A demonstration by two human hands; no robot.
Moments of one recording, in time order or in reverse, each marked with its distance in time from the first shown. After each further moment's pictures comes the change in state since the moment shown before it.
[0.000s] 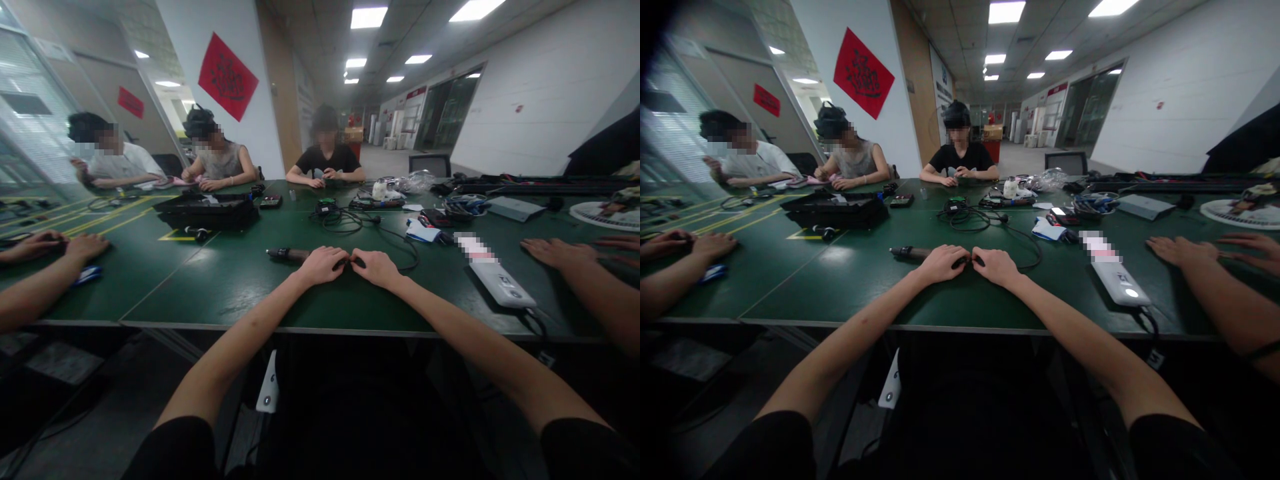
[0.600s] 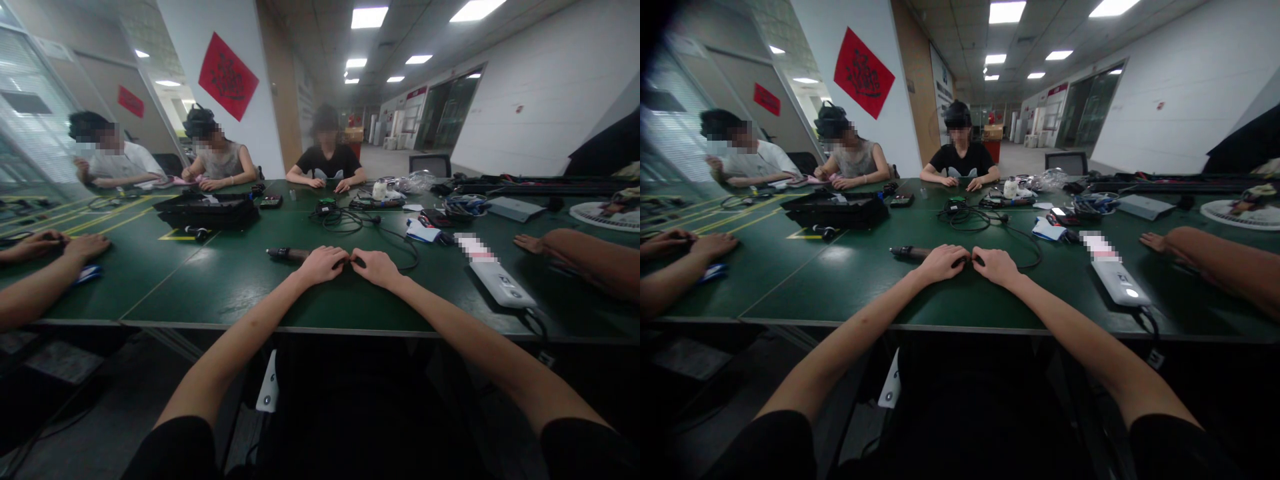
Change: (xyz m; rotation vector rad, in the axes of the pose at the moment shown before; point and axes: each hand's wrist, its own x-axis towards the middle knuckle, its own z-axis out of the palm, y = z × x) left_hand 0.001 0.000 -0.001 -0.004 -0.013 0.009; right_hand 0.000 0.001 0.003 -0.027 0.005 0.006
